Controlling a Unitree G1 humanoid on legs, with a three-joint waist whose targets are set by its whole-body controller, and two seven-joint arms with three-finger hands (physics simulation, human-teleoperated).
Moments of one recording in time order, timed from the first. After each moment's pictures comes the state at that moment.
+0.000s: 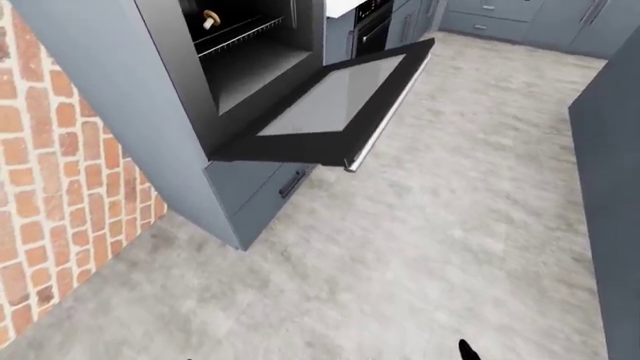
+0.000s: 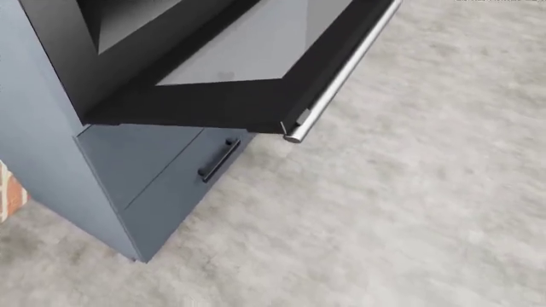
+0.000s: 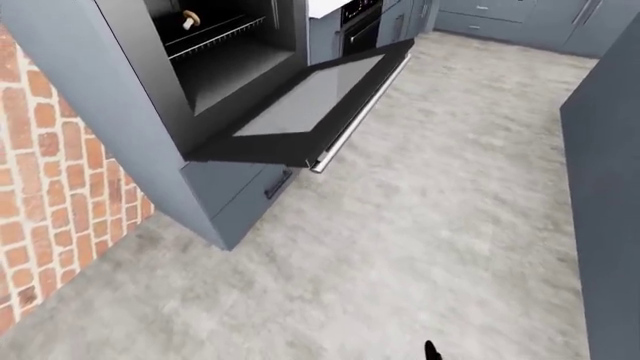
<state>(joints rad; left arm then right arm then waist) 0.02 0.21 0.37 1.40 -0.02 -0.55 -0.15 0.02 -0.17 -0.35 1.40 0.14 -0.61 0.26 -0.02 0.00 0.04</state>
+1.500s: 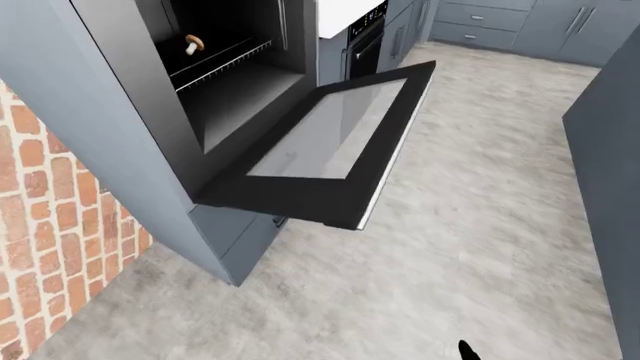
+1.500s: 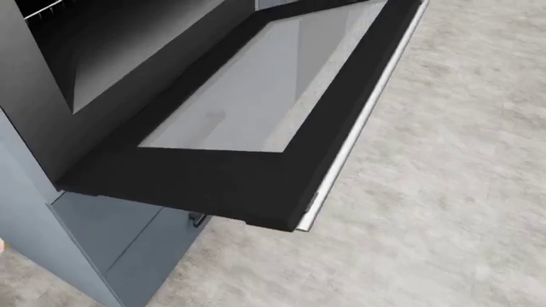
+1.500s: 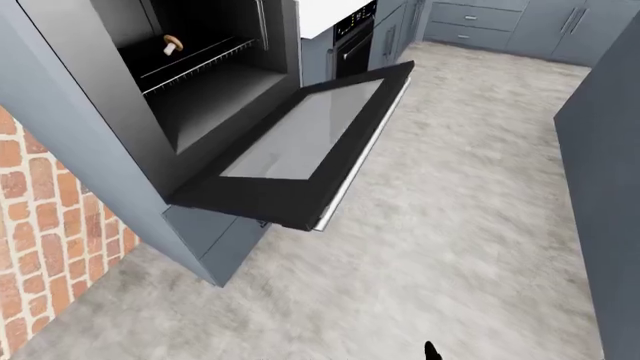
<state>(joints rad) 0.02 0.19 0.37 1.41 -0.02 -0.54 -0.16 0.02 -0.17 -0.37 1.40 0.18 -0.59 0.31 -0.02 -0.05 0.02</state>
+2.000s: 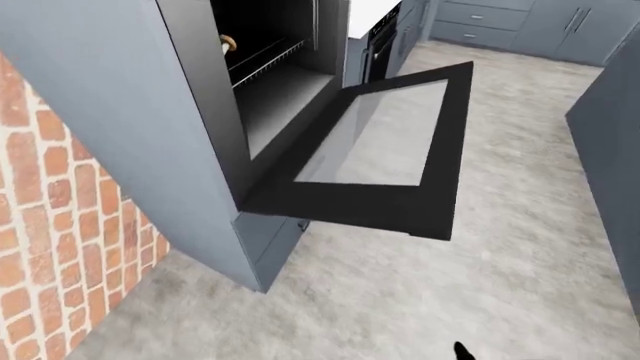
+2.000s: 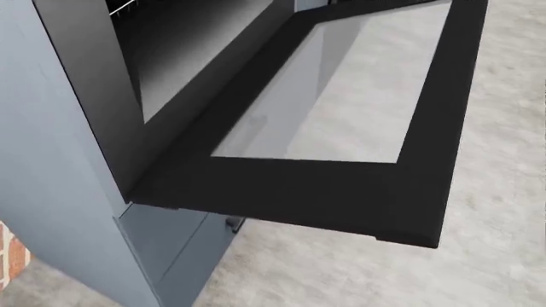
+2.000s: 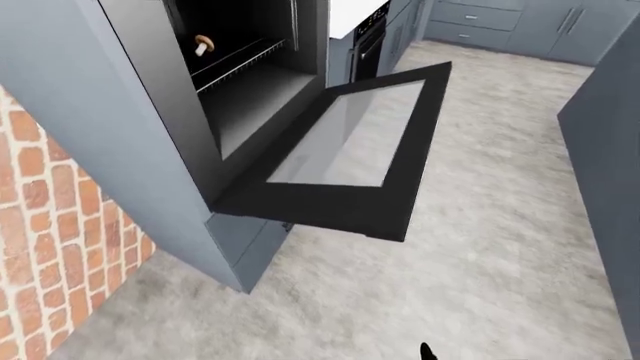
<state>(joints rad) 0.02 0.21 0.37 1.41 -0.03 -0.54 -0.15 0.02 -0.16 -0.36 1.41 0.18 -0.58 0.33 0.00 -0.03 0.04</state>
